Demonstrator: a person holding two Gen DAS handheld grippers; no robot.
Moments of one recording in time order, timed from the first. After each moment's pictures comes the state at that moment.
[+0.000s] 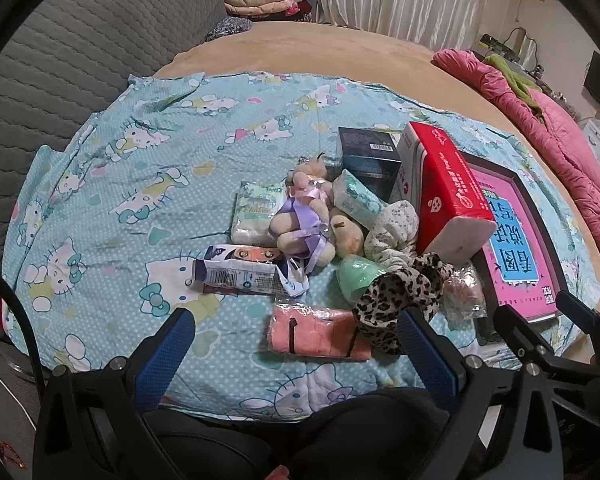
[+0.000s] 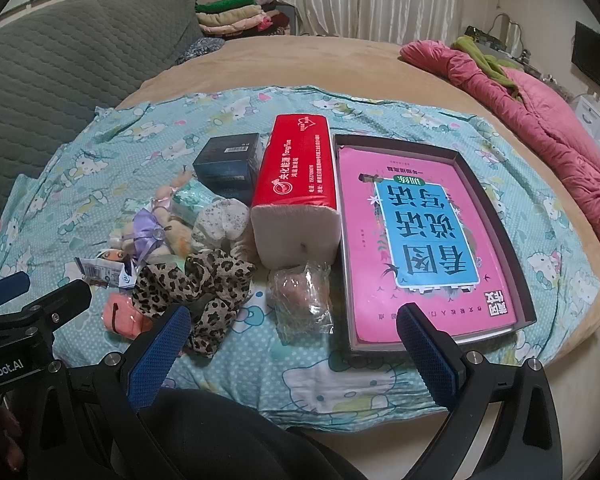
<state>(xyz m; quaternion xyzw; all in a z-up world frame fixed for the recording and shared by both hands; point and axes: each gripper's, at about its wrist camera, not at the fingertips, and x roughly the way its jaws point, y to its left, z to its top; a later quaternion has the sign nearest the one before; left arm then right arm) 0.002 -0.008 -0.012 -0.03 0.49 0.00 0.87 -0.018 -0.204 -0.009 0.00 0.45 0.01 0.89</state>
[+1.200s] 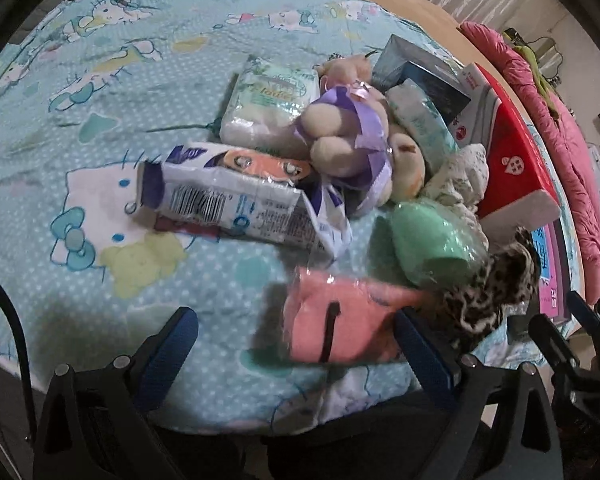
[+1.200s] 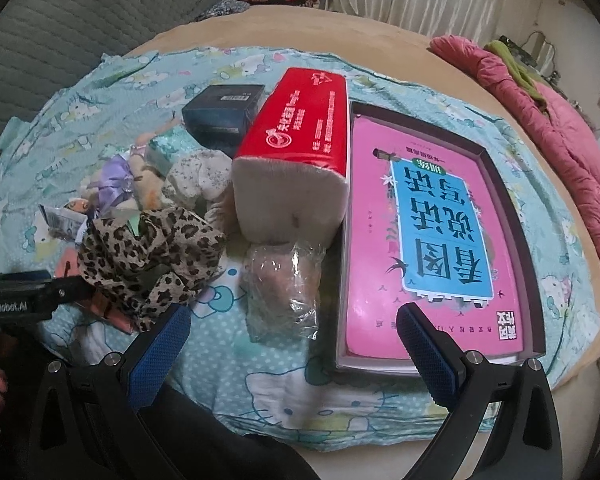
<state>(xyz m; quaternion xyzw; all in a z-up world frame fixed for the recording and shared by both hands) 0.052 0.034 -0.120 -0.13 0.59 -0.04 0.79 0.017 -0.209 -0.058 -0.08 0.49 0.03 0.87</state>
